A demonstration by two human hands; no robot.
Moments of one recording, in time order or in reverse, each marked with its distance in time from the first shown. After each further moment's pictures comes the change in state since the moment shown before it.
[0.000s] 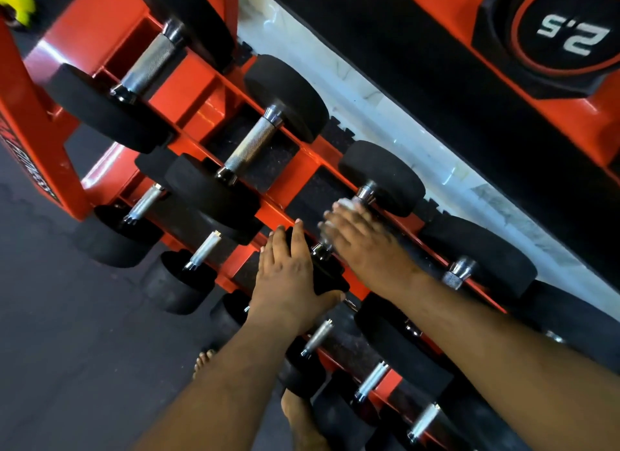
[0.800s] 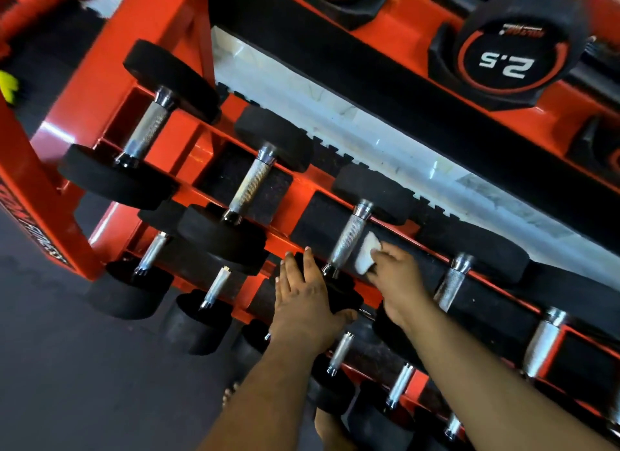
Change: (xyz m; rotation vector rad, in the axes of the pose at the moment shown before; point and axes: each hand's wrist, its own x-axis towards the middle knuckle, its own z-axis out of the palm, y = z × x) left_hand 0.004 -0.004 -0.009 0.020 -0.102 0.024; right_hand 0.004 -0.036 -0.028 1.696 0.347 1.551
